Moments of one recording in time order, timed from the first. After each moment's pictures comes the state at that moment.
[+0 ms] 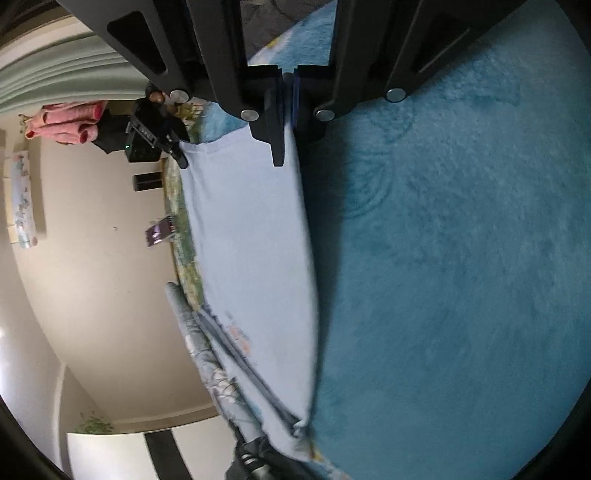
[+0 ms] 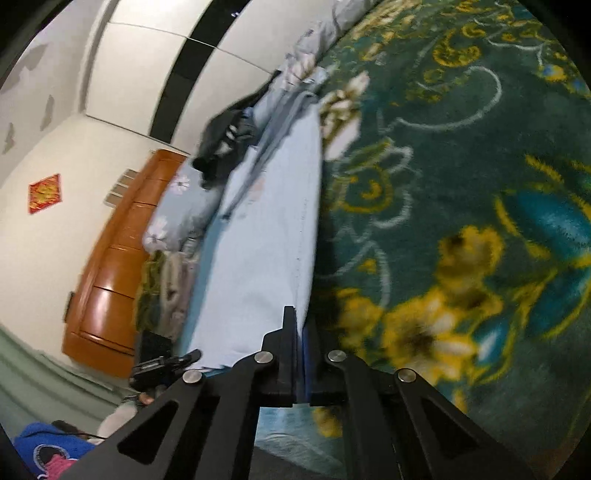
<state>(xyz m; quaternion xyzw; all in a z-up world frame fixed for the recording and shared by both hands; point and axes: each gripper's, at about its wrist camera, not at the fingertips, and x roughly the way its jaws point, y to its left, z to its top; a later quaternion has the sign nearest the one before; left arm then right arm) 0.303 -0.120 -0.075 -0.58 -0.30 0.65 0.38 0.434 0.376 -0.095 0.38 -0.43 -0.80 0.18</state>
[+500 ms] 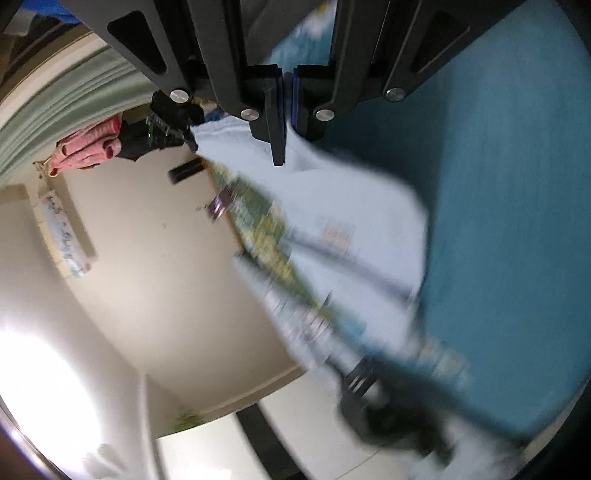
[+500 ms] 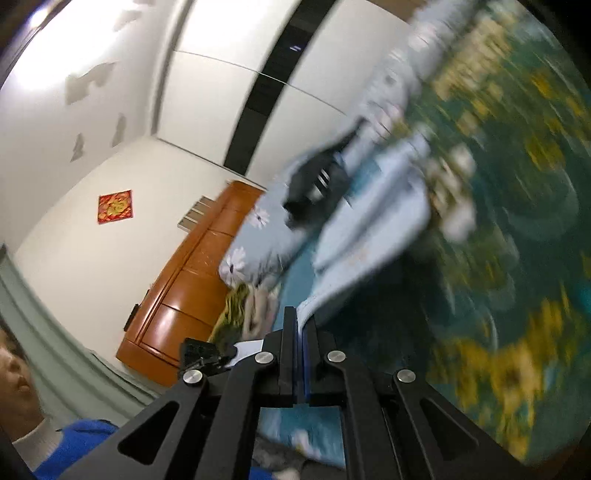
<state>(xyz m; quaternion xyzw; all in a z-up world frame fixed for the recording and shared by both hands) 0.248 -0.128 0.036 -0.43 -0.30 0.71 0.47 0.418 0.375 -0.007 0.25 -0.44 -0.82 0.26</state>
